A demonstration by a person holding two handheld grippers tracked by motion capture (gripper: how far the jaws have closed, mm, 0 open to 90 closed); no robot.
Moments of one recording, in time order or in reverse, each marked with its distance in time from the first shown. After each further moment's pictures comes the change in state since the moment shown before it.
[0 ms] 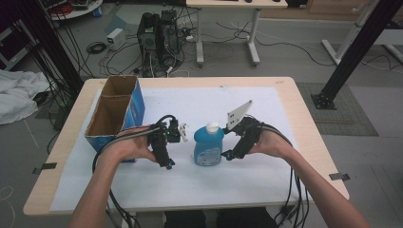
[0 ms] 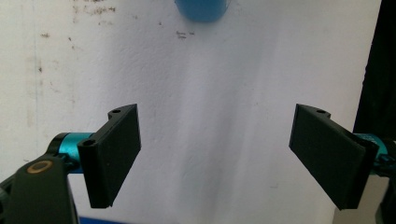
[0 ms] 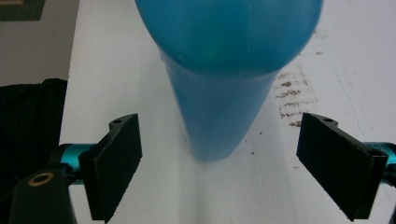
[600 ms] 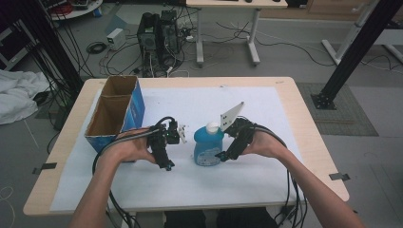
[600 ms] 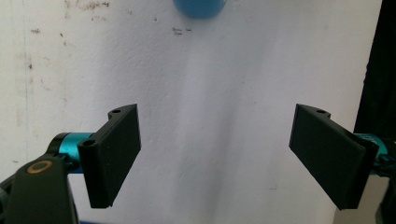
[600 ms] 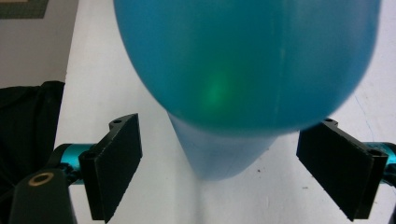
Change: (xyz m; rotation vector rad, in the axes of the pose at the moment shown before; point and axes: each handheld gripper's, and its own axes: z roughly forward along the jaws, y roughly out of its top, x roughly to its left) left arm 0.000 -0.004 0.003 0.002 -0.004 -0.005; right arm 0.001 0.008 0.016 0.009 0.023 0.006
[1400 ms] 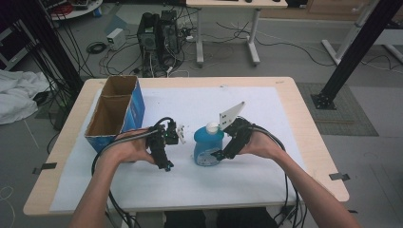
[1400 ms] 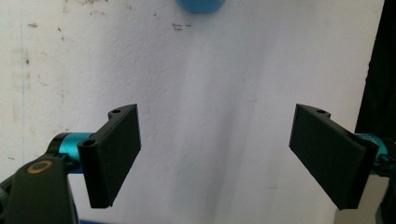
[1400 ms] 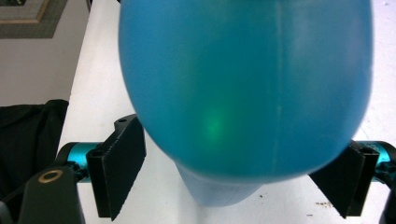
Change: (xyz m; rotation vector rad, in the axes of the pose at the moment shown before) left arm 0.000 -0.003 0.002 -0.007 0.000 -0.010; right arm -0.002 0.001 0.005 -0.088 0.013 -0.005
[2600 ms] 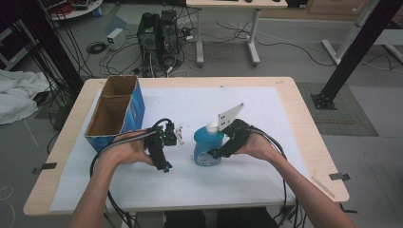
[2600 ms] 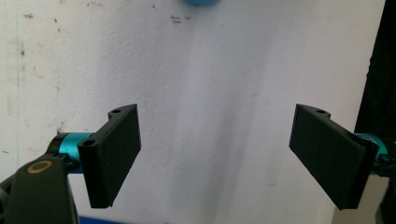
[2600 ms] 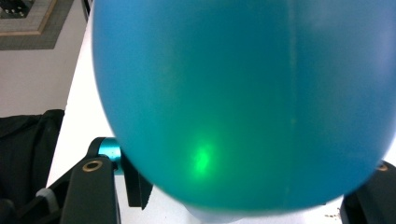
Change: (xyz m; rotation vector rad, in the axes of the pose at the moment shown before) left arm -0.002 -0.005 0.001 -0.004 -0.001 -0.014; right arm -0.001 -0.003 0.008 -0.033 0.003 0.012
